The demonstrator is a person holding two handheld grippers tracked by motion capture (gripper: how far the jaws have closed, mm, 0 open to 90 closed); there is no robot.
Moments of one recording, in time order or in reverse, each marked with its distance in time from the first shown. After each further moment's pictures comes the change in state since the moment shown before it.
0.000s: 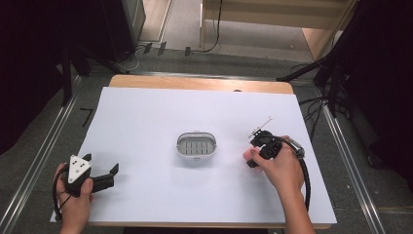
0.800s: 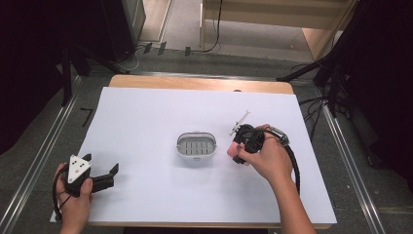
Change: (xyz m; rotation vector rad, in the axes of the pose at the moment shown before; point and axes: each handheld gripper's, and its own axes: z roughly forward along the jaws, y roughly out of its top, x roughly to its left) left arm 0.000 0.000 0.000 -0.003 -0.004 -0.002; right arm 0.031 0.043 -0.011 -0.005 0.032 -0.298
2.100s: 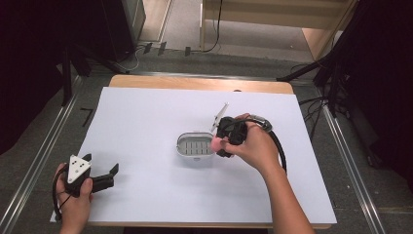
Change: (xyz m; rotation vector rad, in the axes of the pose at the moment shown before) left arm 0.000 0.000 0.000 0.000 -0.002 0.000; right arm 0.016 0.052 -0.011 -0.053 0.042 -0.263
